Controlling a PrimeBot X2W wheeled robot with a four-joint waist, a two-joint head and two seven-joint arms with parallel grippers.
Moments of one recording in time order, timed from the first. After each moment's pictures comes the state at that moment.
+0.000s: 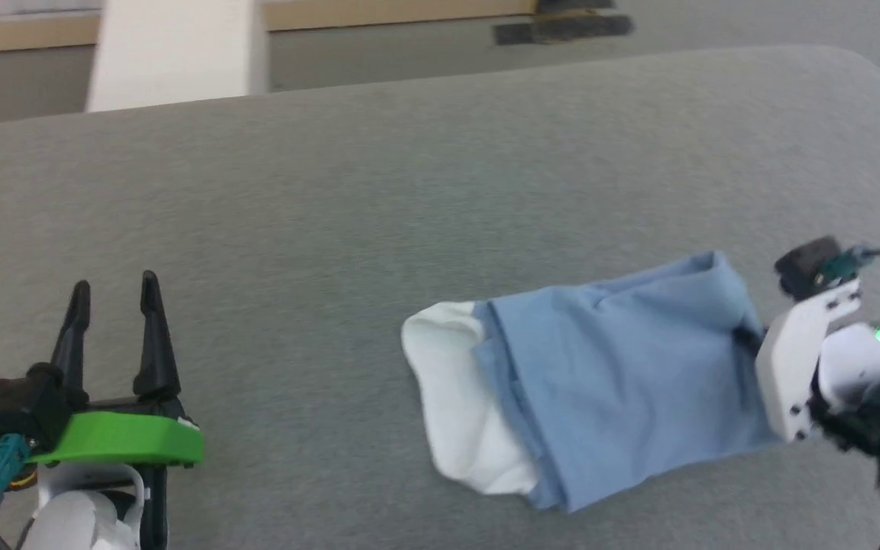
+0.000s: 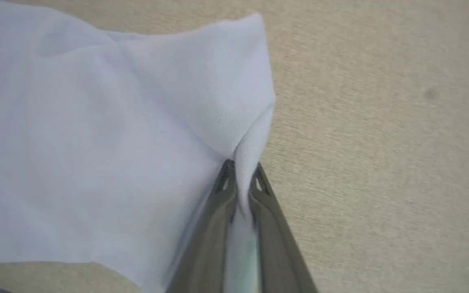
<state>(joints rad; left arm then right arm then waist) -0.06 0.31 -0.06 -0.05 -0.42 0.12 -0.25 -0.31 -0.44 0.21 0.10 0.40 0.13 0.76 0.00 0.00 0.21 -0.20</state>
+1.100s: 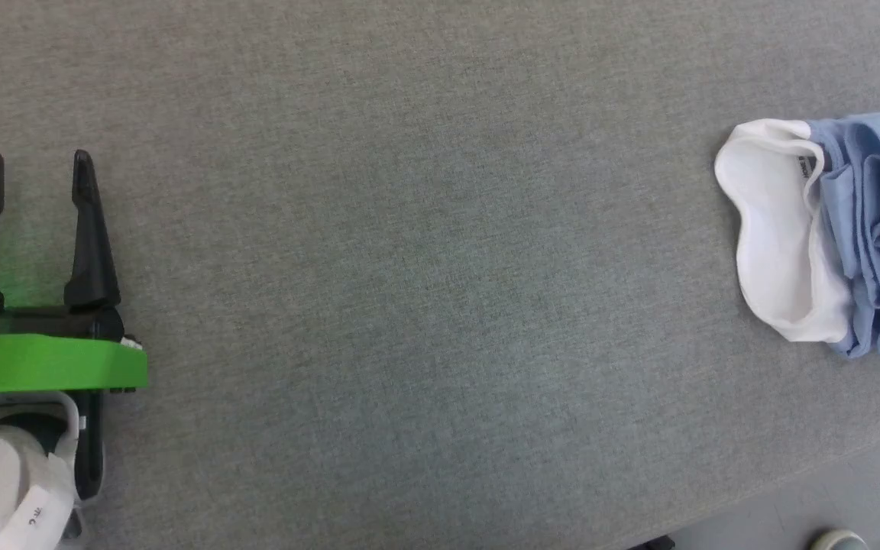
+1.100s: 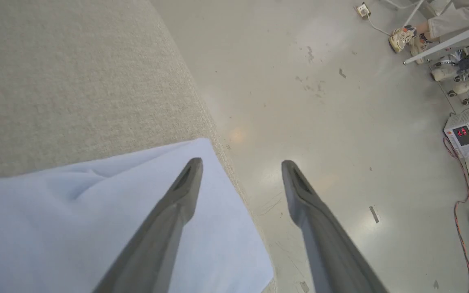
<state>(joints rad) -0.18 0.45 -0.04 -0.29 -0.35 0.17 -0.08 -0.71 -0.52 -0.34 0.61 0.12 0.13 0.35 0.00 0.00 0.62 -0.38</state>
